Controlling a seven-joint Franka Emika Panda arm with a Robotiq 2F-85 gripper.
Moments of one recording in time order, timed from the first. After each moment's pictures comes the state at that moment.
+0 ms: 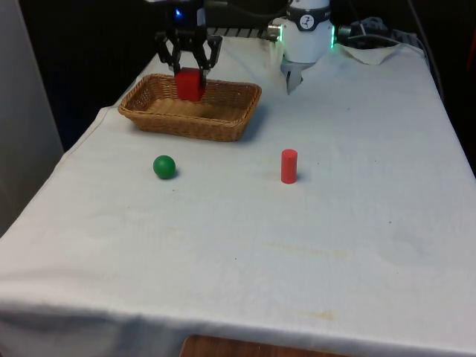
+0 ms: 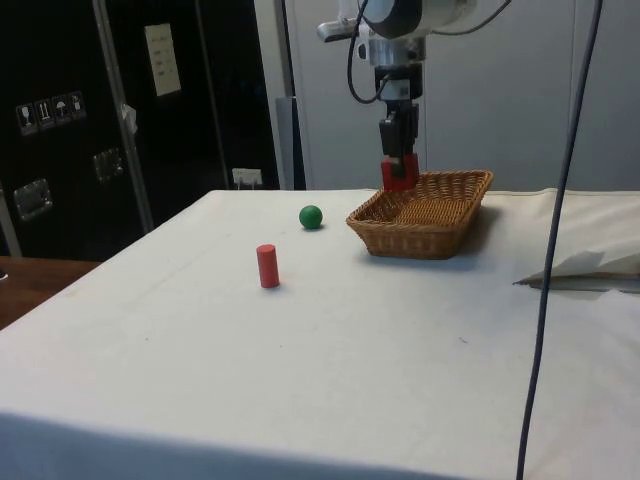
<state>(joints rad) 0.50 0.15 -0.96 -2.44 0.18 2.55 -0.53</state>
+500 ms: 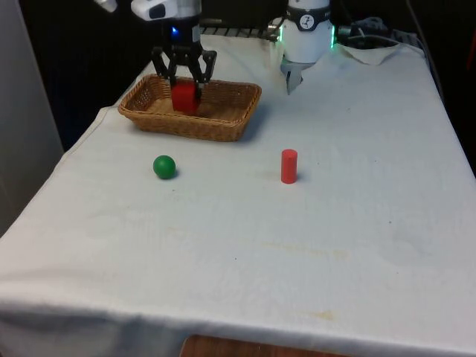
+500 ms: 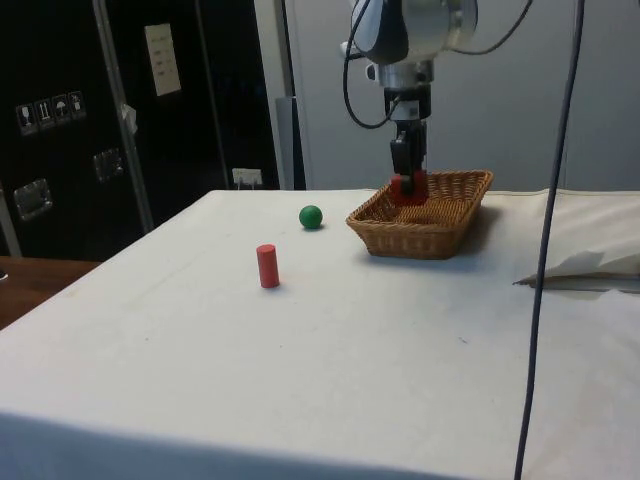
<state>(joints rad) 0.49 0.29 -0.97 -2.44 0.40 2.59 -0.74</state>
